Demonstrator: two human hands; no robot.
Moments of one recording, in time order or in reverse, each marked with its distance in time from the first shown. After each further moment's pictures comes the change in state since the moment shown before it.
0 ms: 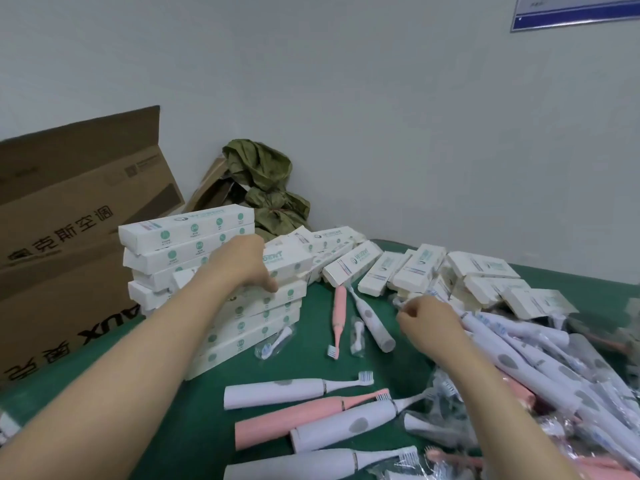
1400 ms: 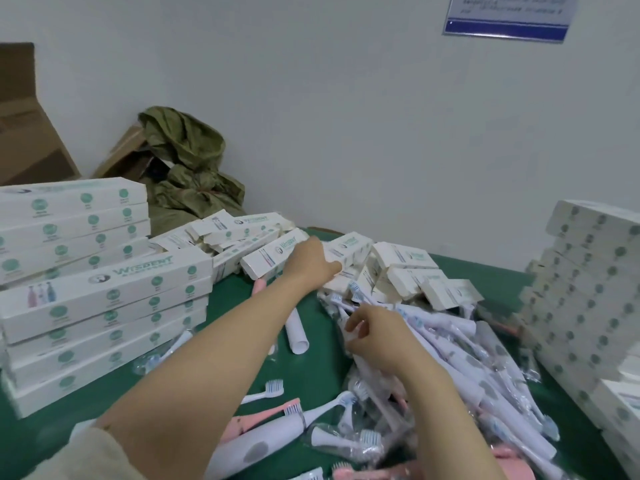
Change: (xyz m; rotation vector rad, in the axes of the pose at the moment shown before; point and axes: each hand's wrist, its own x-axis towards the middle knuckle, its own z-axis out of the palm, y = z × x) left_hand 0.075 0.197 0.110 -0.533 0.080 0.230; right_hand 0.018 0.061 -0.010 -0.028 -0.103 -0.045
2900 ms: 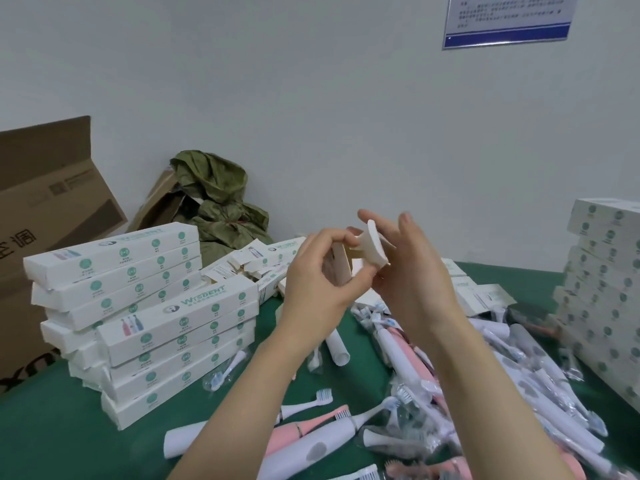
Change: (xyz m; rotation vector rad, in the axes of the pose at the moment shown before) left_hand -0.135 0.029 -0.101 -0.655 0.347 0.481; right_hand -0.042 -0.102 -0.056 1.339 0.089 -0.330
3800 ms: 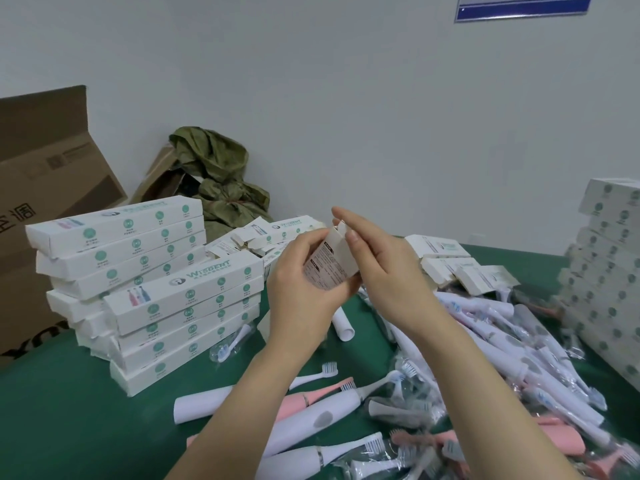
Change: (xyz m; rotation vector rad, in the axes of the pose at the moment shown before) left_hand -0.034 -0.008 -0.014 0.094 0.194 -0.117; right_hand -0.009 0.025 0.010 -0.816 -0.082 -0.303
